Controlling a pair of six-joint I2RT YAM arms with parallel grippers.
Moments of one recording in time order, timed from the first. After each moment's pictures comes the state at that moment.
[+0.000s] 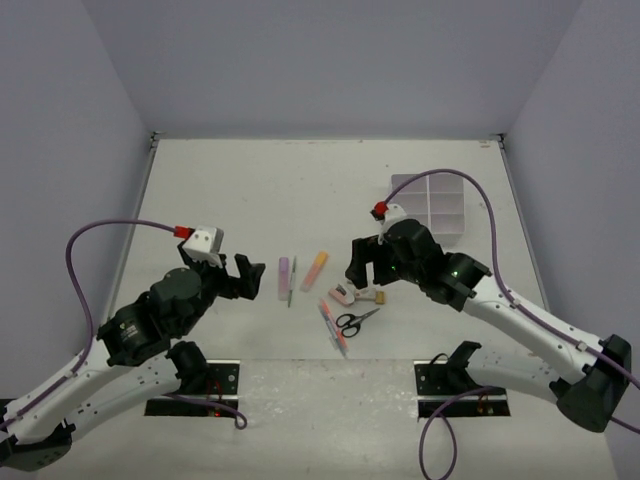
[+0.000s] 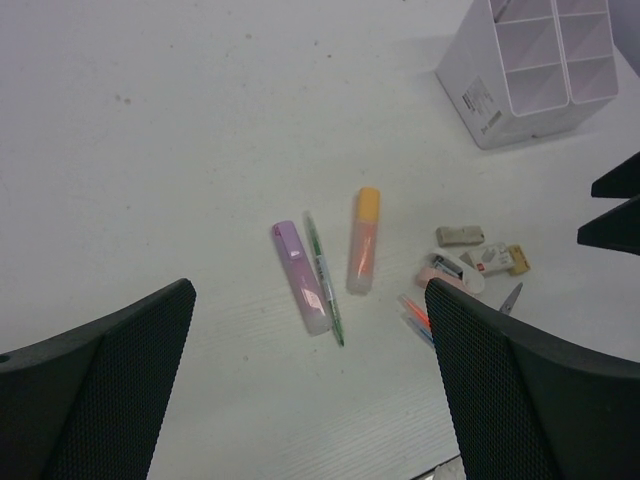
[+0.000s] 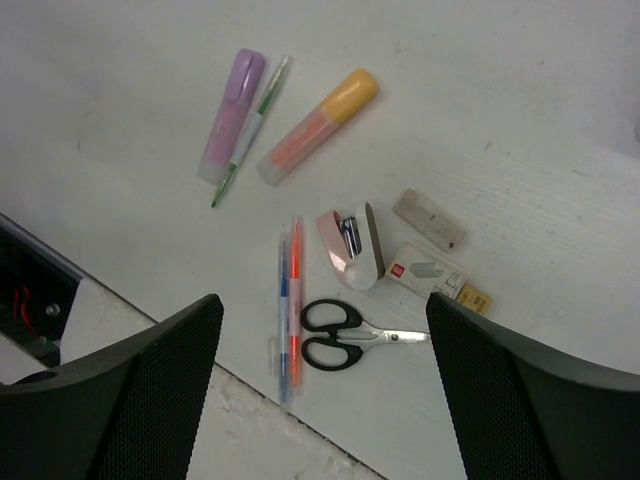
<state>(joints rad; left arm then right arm) -0.92 0.48 0.72 -0.58 -0.51 -0.39 0.81 1.04 0.90 -0.55 0.04 0.48</state>
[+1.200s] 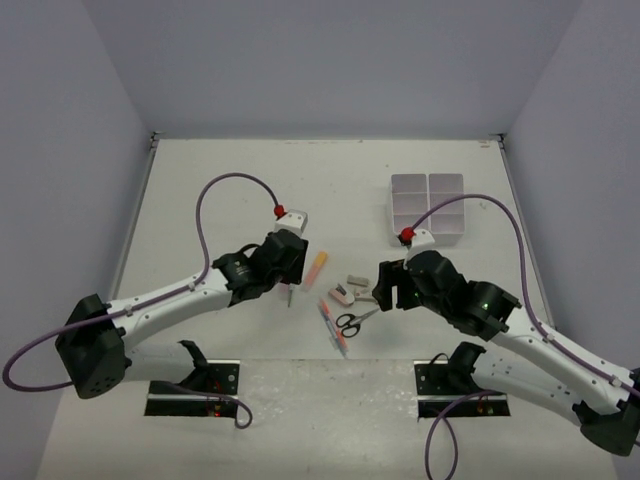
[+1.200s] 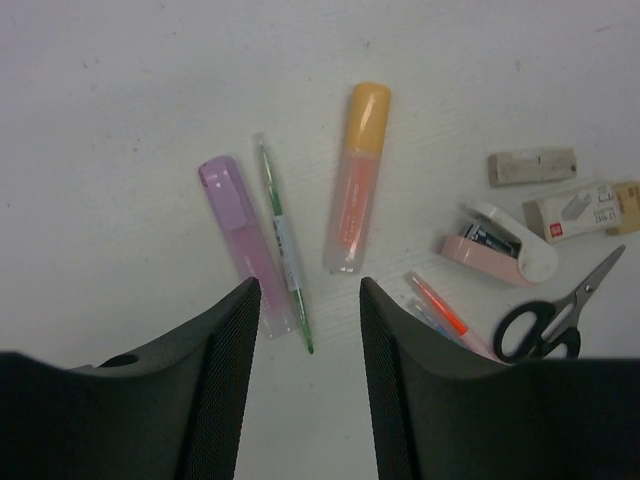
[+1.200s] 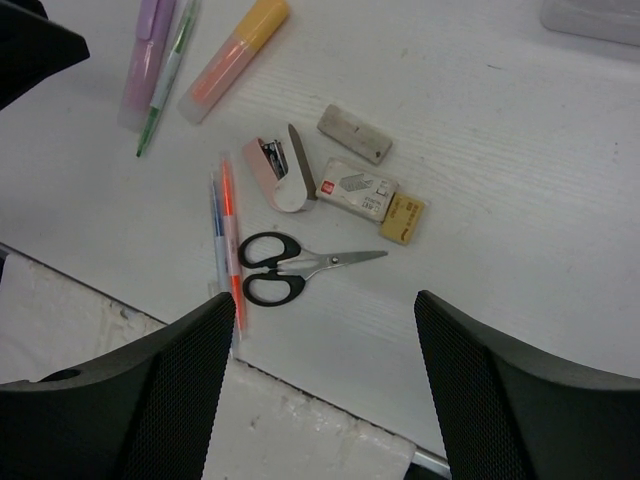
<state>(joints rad) -0.89 1.26 0.83 -0.39 -0.39 -0.48 0.89 0.77 0.76 -0.73 0.23 0.57</state>
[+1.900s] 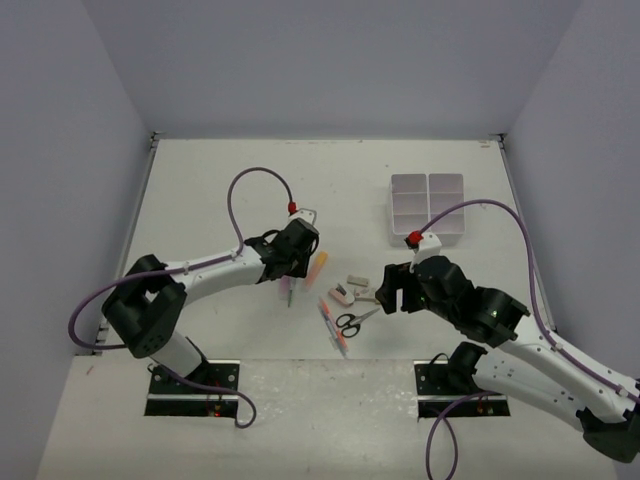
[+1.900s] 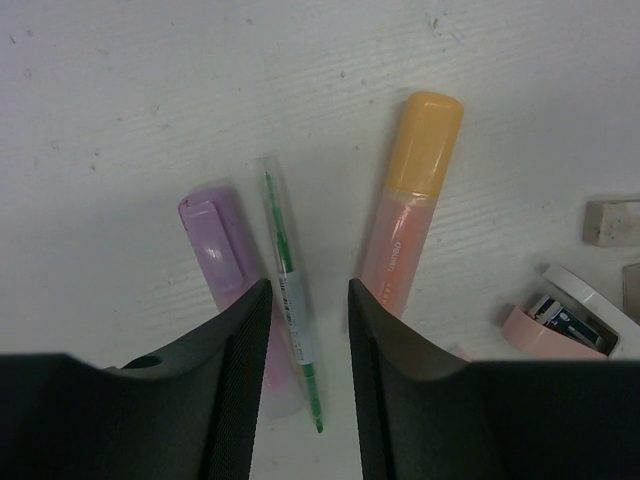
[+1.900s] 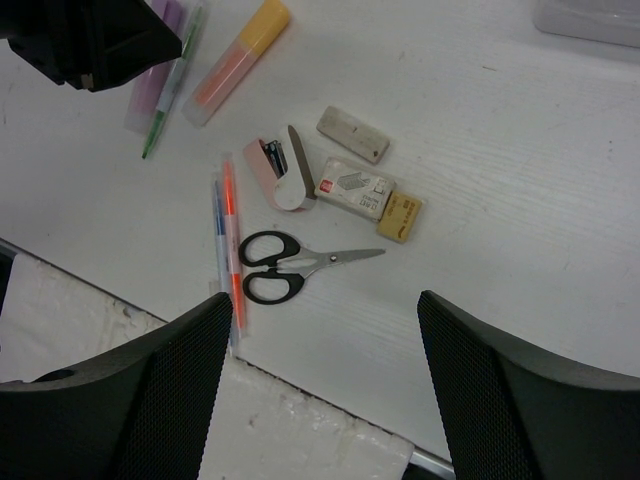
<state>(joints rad) -0.79 1.56 0.92 -0.35 -0.31 -0.48 0.89 0.70 0.73 -0.73 0.23 0.57</state>
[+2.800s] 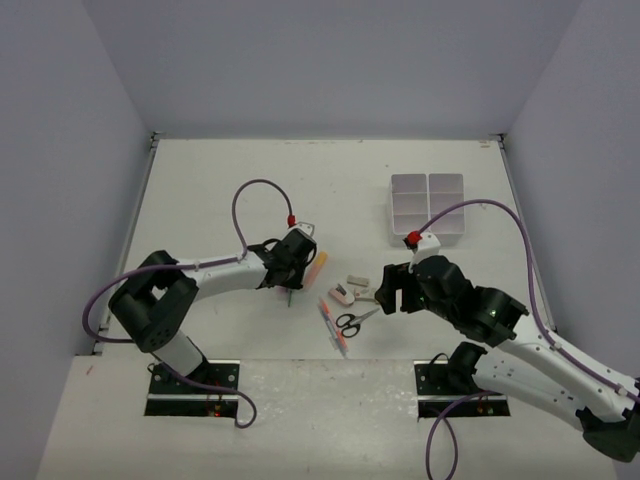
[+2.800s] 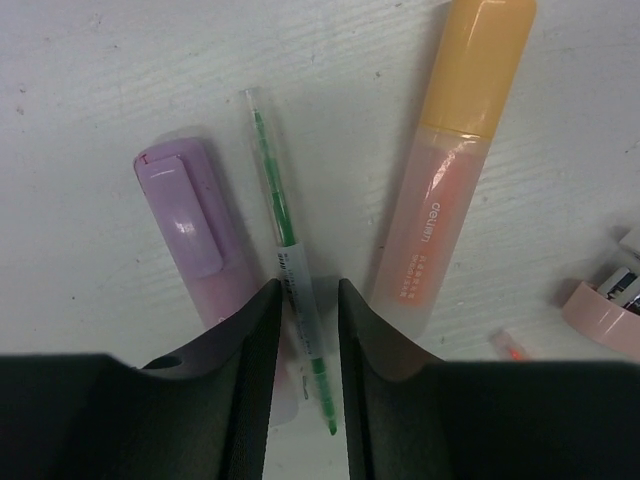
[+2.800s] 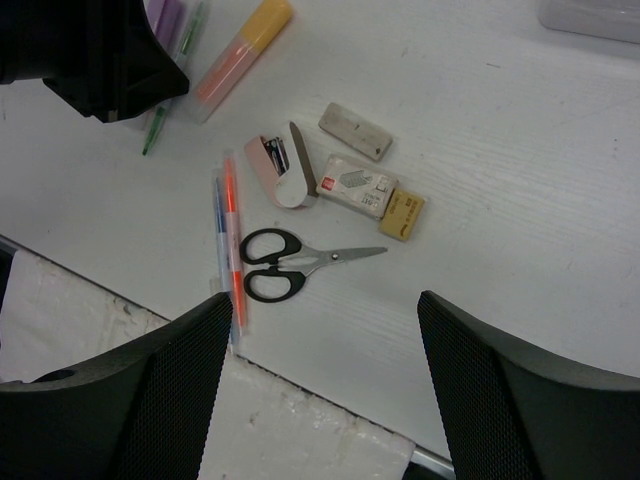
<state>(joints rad) -0.79 1.62 0.84 -0.31 -0.25 -0.47 0.89 0.71 0.73 -0.73 0.22 0.57</state>
